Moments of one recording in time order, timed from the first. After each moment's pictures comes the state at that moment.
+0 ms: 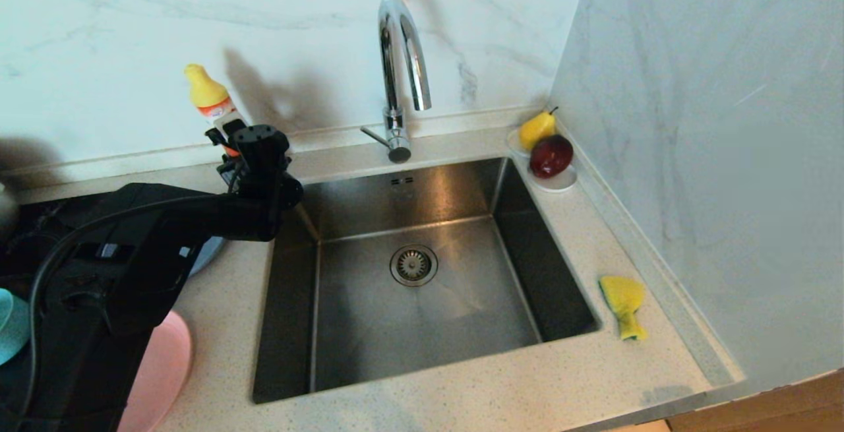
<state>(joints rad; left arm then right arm) -0.09 2.54 -1.92 -0.82 0.87 -0.10 0.00 0.00 0.00 0.00 0.00 0.01</state>
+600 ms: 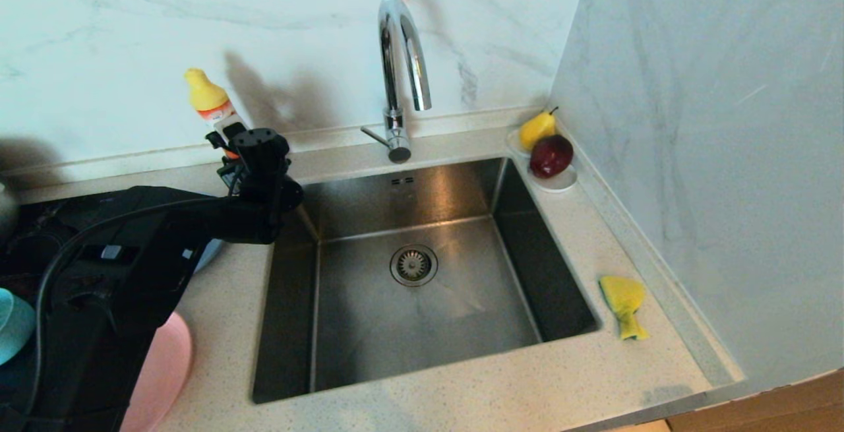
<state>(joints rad) -0.09 2.55 -1.92 -0.85 0.87 -0.10 0.00 0.00 0.00 0.00 0.00 0.01</state>
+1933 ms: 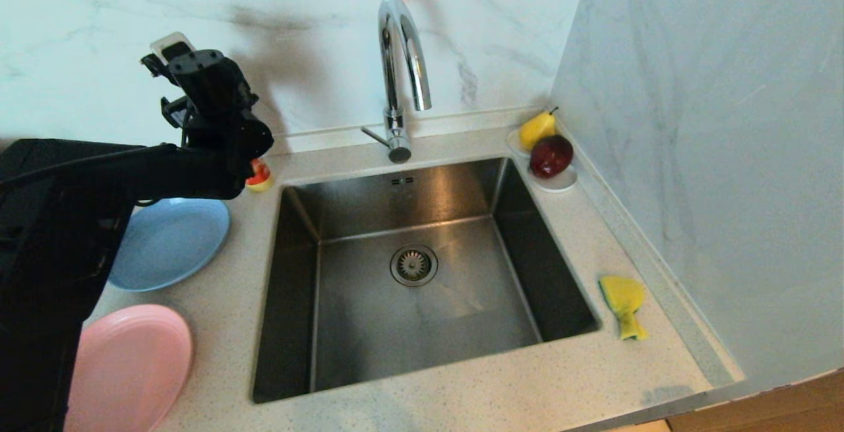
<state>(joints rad) -0.10 2.29 -1.90 -0.81 0.88 -0.04 0.00 0.00 0.00 0.00 0.00 0.01</state>
